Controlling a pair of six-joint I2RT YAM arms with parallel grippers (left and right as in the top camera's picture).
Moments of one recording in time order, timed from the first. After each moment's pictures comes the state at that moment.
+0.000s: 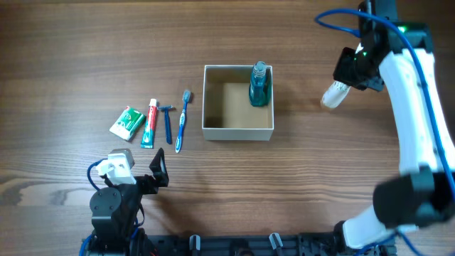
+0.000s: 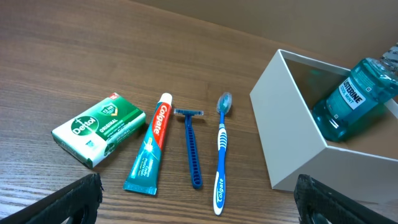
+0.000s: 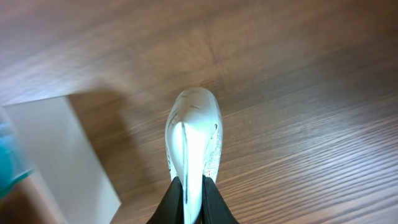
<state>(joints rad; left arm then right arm) -0.01 0.01 0.15 -0.49 0.10 -0.27 0.03 1.74 1.76 -1.32 0.11 0.39</state>
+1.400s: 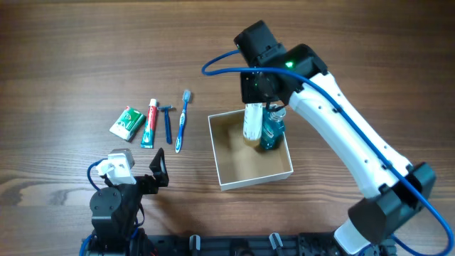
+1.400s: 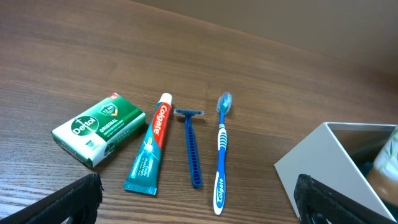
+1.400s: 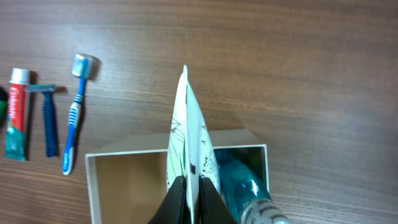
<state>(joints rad) -0.01 0.01 0.15 -0.49 0.10 -0.27 0.59 1.76 1.76 -1.19 0.13 0.46</state>
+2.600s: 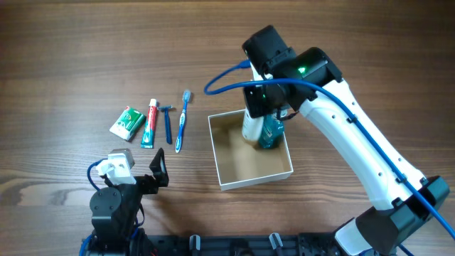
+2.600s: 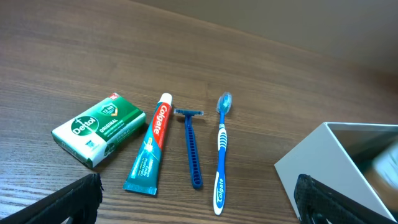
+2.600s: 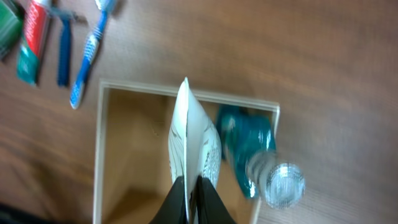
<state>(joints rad) -0.01 0.01 0.15 -0.49 0.10 -0.27 0.59 1.71 1.76 -1.29 0.01 0.27</state>
